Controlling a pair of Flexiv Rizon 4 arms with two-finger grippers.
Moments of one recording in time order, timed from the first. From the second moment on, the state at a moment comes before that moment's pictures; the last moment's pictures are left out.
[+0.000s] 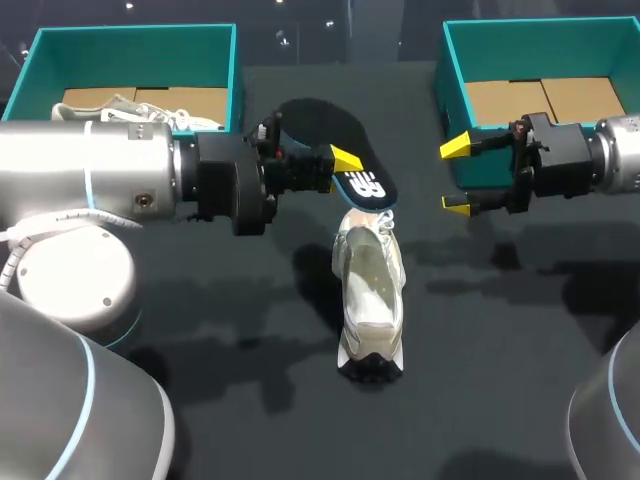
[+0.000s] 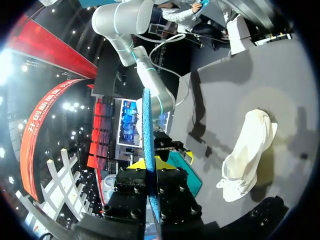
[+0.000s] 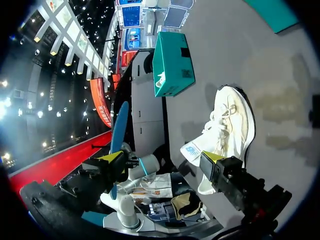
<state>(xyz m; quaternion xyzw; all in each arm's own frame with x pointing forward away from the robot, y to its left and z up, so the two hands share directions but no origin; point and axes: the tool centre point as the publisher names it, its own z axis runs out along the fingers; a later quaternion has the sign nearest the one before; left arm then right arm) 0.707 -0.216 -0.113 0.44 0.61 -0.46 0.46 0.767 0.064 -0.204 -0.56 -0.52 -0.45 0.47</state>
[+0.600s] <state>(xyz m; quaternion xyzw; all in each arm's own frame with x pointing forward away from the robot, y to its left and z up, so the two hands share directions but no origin) 0.710 -0.233 -0.140 0.54 0.51 -0.42 0.53 0.783 0.072 -0.181 -0.51 -0.58 -0.46 0.43</state>
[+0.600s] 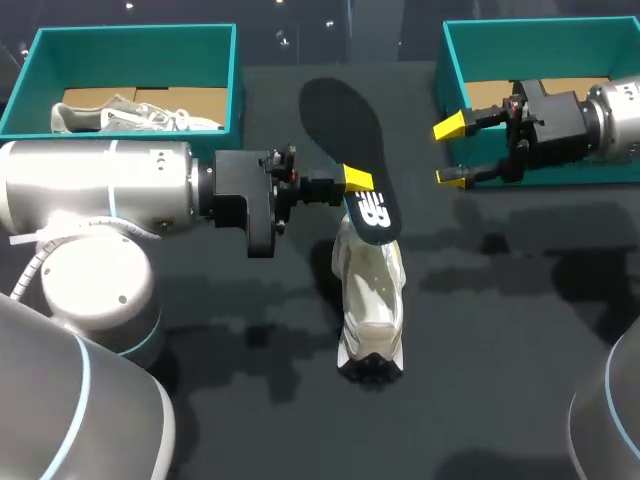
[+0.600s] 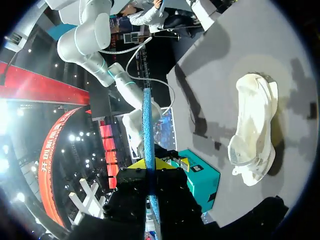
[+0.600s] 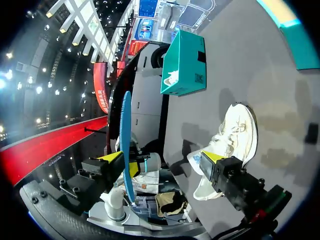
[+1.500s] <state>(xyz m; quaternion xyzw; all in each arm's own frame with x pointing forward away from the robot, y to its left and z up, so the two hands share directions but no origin) 0.730 -0.267 -0.173 0.57 0.49 -0.44 0.49 0.773 0.104 -0.178 -0.46 -0.62 -0.48 0.42</state>
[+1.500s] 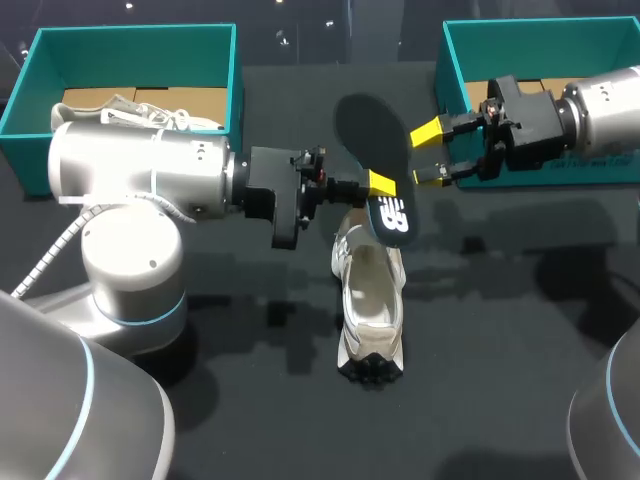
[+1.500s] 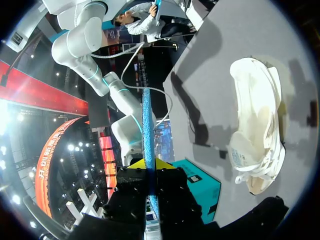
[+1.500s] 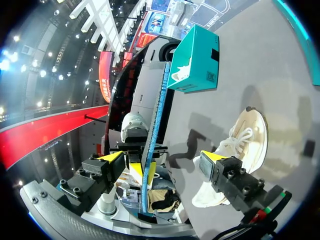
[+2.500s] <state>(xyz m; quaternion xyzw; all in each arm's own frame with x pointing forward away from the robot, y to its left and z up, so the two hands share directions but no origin) 0.734 -0.284 -0.180 0.59 0.48 -0.43 0.49 0.773 0.126 -0.174 -0.46 -0.62 -0.47 0.42</state>
